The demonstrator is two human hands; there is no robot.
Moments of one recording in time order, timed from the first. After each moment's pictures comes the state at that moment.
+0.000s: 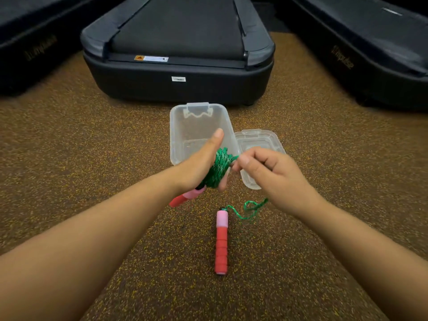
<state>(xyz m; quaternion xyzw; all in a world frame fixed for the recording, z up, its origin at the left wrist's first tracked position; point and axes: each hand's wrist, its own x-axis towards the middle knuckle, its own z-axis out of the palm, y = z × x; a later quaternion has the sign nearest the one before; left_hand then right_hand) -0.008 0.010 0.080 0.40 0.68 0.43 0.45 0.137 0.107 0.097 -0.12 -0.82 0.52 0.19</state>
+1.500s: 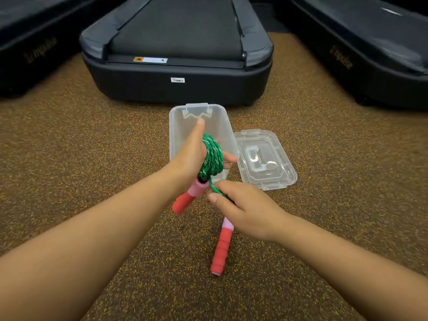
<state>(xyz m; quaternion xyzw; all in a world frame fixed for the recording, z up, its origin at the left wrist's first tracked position) -0.008 0.025 0.086 0.18 0.60 0.61 0.49 0.132 0.079 0.063 -0.08 -0.94 0.31 0.06</state>
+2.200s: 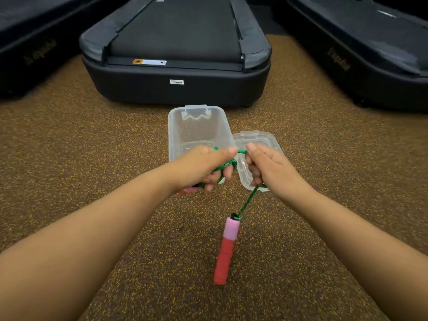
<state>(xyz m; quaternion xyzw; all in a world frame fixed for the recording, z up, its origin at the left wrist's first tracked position) -0.010 0.010 0.093 0.43 0.68 0.40 0.44 0.125 0.126 0.083 -0.24 -0.75 0.60 0.16</state>
